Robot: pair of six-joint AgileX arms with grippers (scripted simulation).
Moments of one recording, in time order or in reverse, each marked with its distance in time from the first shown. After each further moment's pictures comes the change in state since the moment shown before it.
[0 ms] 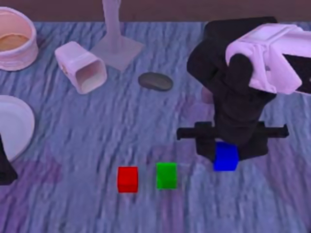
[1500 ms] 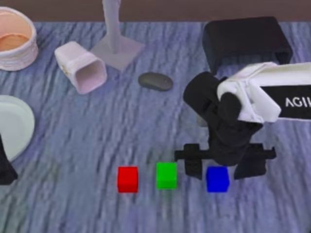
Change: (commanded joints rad) left arm 0.000 0.000 0.000 0.000 0.000 0.000; right arm 0.006 0.091 -0.150 0.246 0.002 0.006
